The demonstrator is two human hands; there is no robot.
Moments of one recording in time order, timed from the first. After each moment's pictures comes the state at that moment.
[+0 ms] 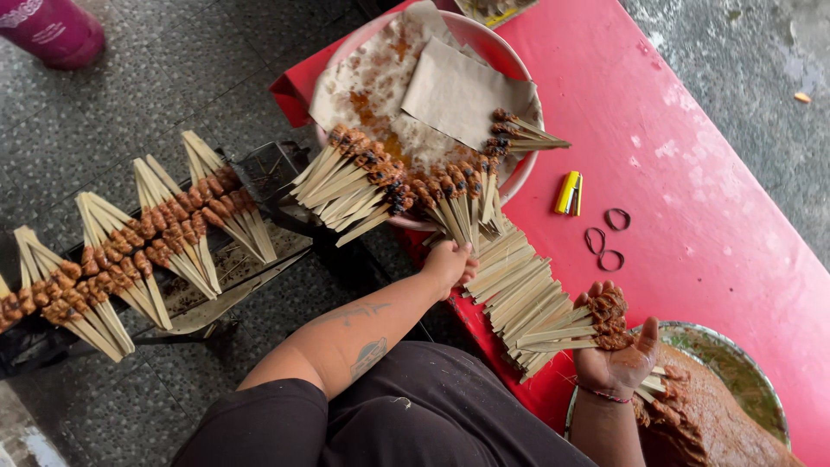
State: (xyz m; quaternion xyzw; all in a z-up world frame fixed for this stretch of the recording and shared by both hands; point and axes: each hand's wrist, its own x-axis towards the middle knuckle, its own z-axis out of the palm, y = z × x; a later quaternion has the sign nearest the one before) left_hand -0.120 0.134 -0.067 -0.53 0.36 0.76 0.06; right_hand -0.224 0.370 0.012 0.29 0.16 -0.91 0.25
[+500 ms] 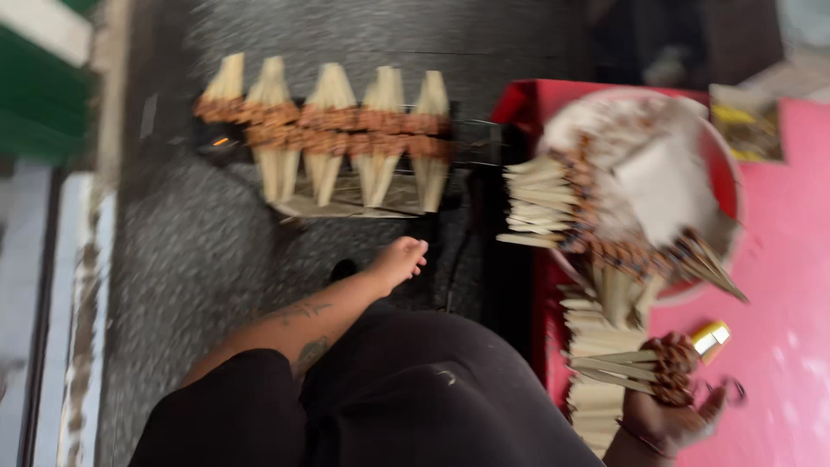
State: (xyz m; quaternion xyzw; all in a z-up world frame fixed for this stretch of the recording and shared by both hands) left_hand 0.195 0.067 -0.100 -0.62 0.40 0.67 -0.12; right_hand -0.158 0.236 0.053 0.21 0.29 -0.86 0.36
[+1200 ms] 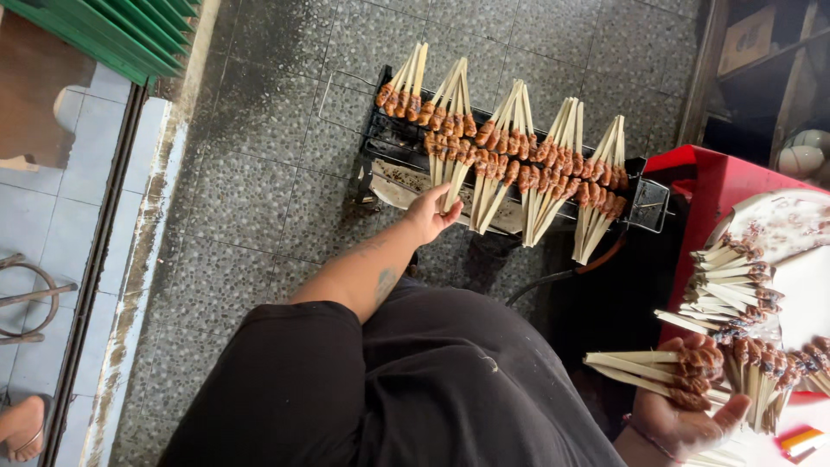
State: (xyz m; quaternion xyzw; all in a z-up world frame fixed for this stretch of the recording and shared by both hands) left_hand 0.463 -0.061 -0.149 -0.47 -0.10 0.77 -0.42; right_hand 0.165 0.092 0.105 0.13 0.33 -0.84 0.41
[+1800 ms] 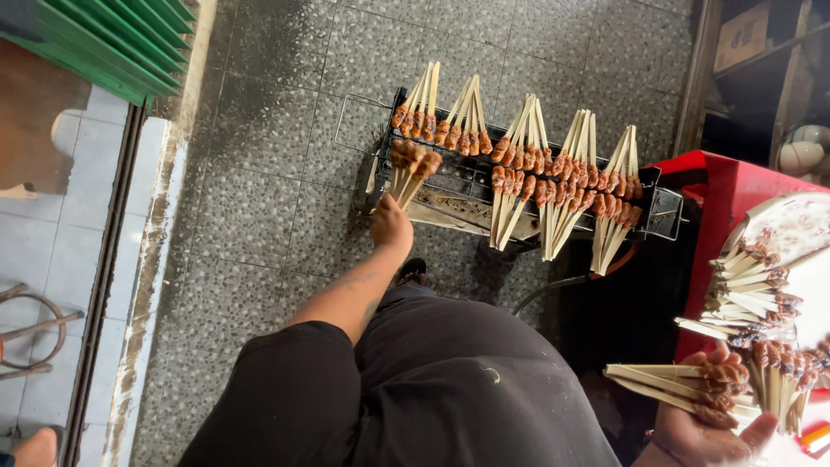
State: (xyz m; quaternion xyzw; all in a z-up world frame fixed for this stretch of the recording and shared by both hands) left_hand 0.540 -0.038 -0.204 -0.83 0.49 0.19 -0.17; right_hand 0.215 0.078 0.125 0.17 0.37 -0.85 0.33
